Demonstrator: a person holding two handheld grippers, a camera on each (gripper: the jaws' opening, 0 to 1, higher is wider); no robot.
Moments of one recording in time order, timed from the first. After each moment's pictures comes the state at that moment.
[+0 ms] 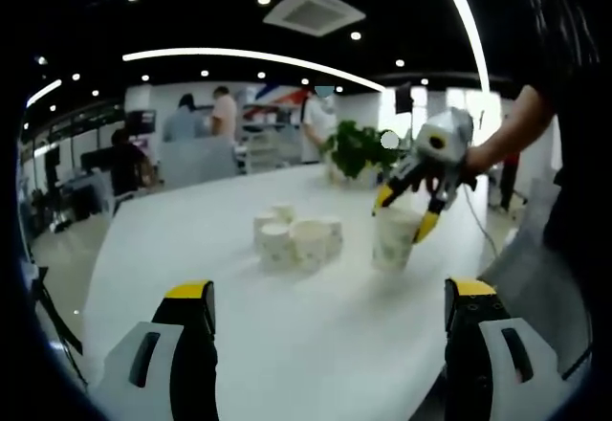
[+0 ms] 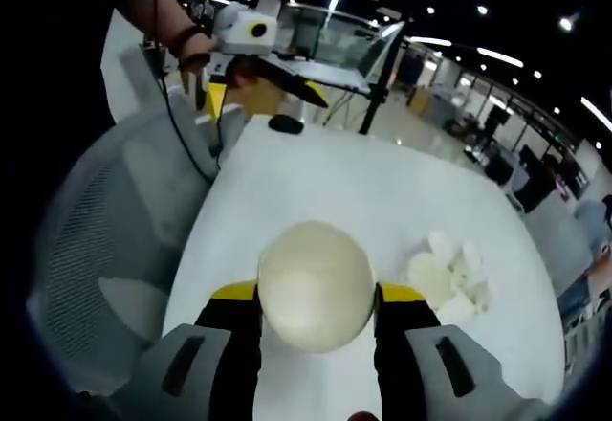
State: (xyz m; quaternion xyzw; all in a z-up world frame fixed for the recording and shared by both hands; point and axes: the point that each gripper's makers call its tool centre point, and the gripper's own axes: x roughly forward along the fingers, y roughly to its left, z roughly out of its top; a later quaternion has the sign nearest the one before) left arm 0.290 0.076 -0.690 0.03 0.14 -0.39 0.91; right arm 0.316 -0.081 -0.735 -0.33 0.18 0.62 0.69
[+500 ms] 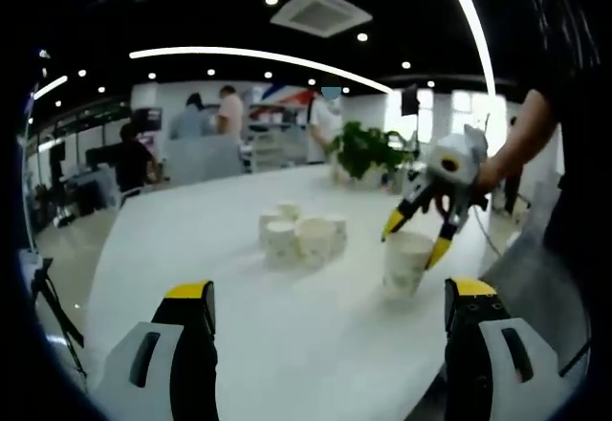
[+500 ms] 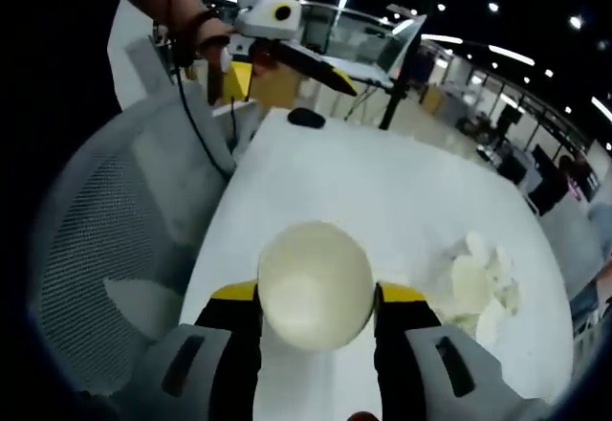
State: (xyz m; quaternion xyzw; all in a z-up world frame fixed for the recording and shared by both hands) left arm 0.282 0.091 -0.692 0.03 0.14 -0.38 0.91; right arm 0.284 -0.057 -0.768 -0.34 0.20 0.64 0.67
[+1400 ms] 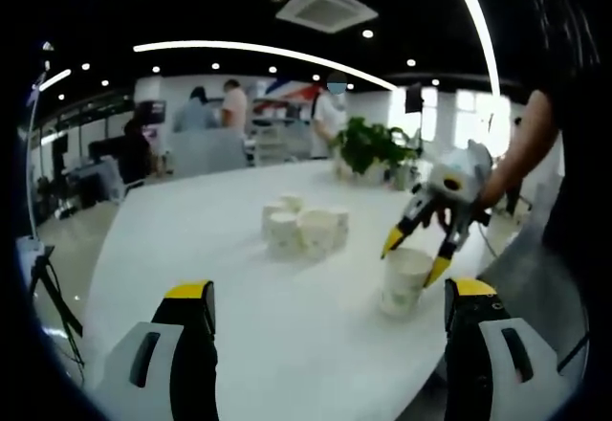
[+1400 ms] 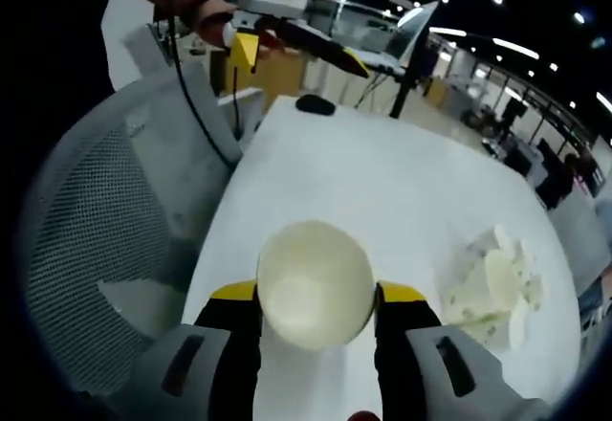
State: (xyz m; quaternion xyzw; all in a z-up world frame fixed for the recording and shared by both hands) left arm 0.277 0.096 -0.704 0.02 0.15 -0.37 0.92; right arm 0.274 -0.046 -0.795 -0.34 0.21 0.63 0.66
